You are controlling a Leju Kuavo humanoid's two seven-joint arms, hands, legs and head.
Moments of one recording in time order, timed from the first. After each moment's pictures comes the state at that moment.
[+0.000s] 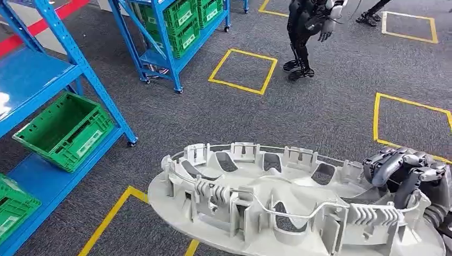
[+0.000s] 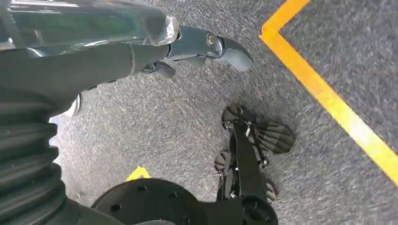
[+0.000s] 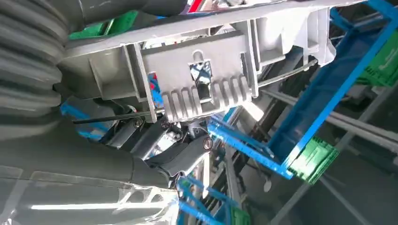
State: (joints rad) left arm -0.08 -0.06 1.33 -0.22 -0.77 0.00 -0.09; right arm -0.16 -0.36 0.00 -1.98 -0.28 0.67 -0.65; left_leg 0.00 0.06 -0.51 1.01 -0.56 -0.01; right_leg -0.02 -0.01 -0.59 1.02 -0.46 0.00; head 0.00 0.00
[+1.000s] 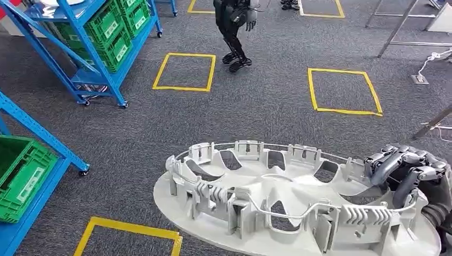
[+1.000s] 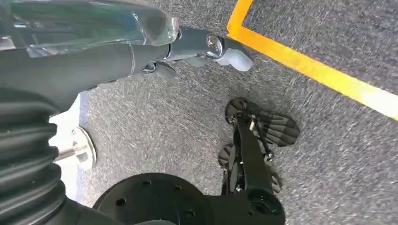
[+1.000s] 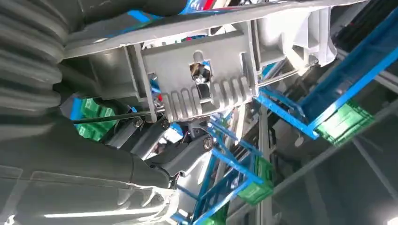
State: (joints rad) left arm -0.09 -0.06 1.32 -0.21 -0.80 -0.05 -0.08; right arm -0.18 -0.39 0.01 -1.96 -0.23 0.66 -0.68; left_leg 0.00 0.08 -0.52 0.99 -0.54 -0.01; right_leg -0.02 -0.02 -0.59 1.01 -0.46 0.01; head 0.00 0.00
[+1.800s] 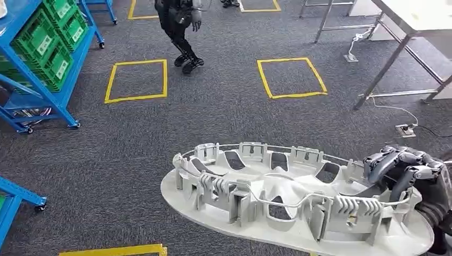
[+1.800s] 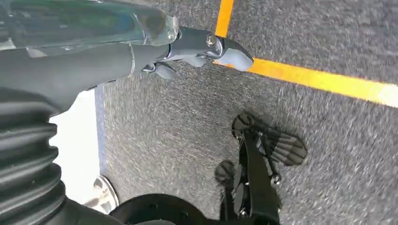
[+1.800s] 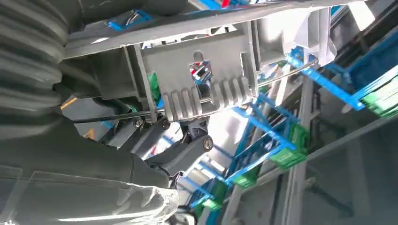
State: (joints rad) left arm -0.08 -0.06 1.32 -0.21 -0.80 -0.01 -0.06; right arm -0.17 -0.40 0.01 -1.94 -0.21 0.65 -0.68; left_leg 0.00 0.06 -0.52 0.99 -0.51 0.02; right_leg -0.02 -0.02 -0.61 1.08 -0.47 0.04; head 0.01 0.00
